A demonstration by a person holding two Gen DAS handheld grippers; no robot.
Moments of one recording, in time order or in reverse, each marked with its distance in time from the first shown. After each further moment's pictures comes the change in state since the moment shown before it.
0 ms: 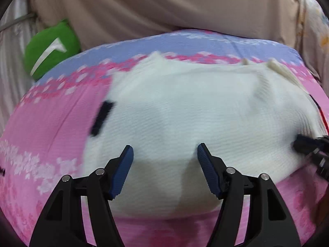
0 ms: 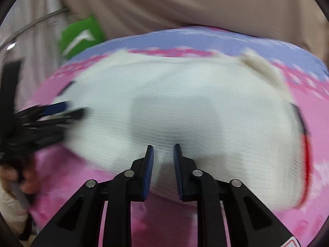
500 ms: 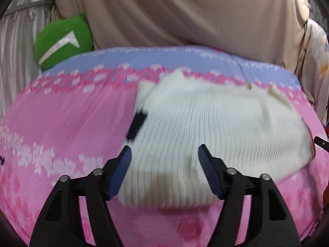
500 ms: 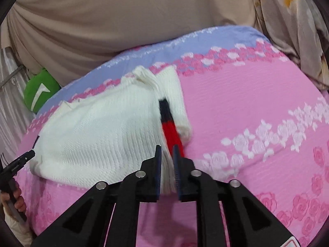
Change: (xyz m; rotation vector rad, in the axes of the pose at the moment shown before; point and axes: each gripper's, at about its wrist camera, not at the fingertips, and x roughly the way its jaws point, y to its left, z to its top) left arm -0.037 0.039 0.018 -0.085 -0.089 -0.065; right arm -0.066 -0.088 0.022 0.220 -0.167 -0.075
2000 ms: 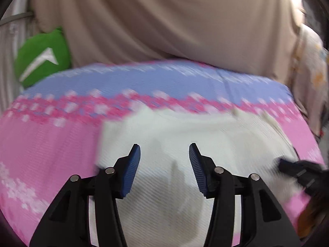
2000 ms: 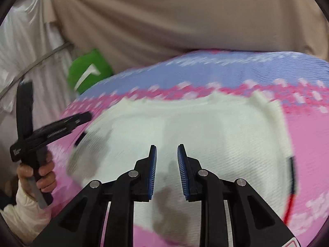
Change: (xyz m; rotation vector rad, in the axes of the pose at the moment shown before) left arm 0.033 -0.057 0.042 0.046 0.007 -0.130; right arm 0.061 0.139 -0.005 -0.252 0.162 0.381
